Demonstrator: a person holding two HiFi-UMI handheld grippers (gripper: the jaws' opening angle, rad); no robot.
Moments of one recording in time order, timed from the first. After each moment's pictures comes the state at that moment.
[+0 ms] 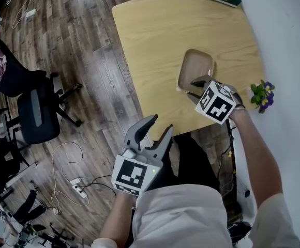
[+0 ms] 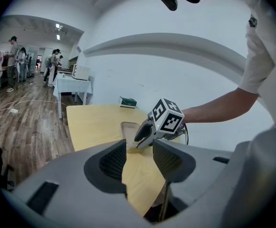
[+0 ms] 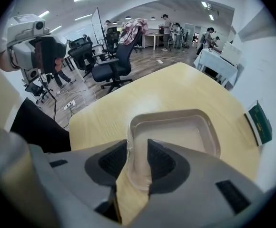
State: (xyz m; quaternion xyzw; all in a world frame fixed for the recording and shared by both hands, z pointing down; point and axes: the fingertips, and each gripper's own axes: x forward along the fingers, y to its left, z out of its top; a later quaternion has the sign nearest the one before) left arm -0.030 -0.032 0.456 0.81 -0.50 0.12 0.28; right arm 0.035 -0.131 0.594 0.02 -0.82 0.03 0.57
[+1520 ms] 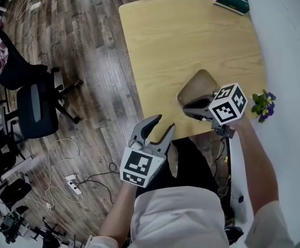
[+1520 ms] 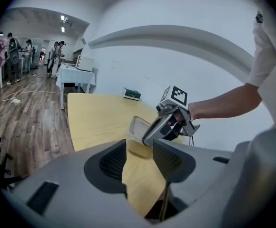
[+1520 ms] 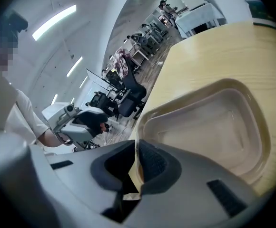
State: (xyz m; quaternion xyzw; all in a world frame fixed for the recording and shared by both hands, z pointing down) left arm -0.025 -0.042 0.502 0.80 -0.50 0.13 0.32; right arm 0.015 -0.079 0.567 -0.07 -0.81 0.41 0.41
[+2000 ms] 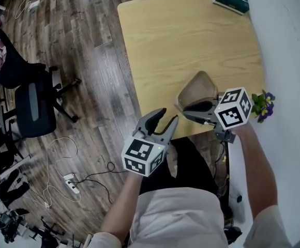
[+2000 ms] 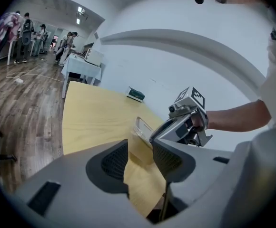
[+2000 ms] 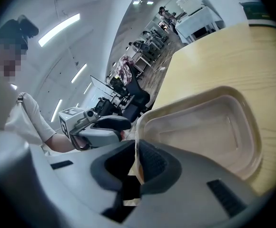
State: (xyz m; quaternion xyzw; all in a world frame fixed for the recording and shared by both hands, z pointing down) left arm -0.015 -0.063 0.525 0.78 -0.50 0.07 0.37; right arm 0.018 -0.075 0.544 -0.07 -0.83 0.43 0.36
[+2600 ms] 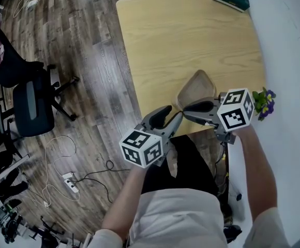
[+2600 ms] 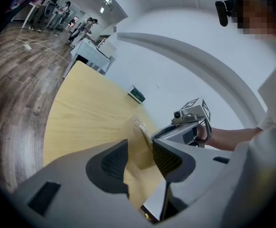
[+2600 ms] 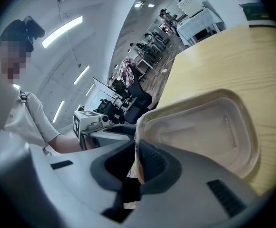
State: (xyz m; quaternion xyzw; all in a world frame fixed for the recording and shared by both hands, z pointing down) left arm -0.001 -0.069 0.542 0.75 -0.47 -0.04 0.46; right arm 0.017 -0.070 0.535 -0.08 -0.83 0.43 0.34
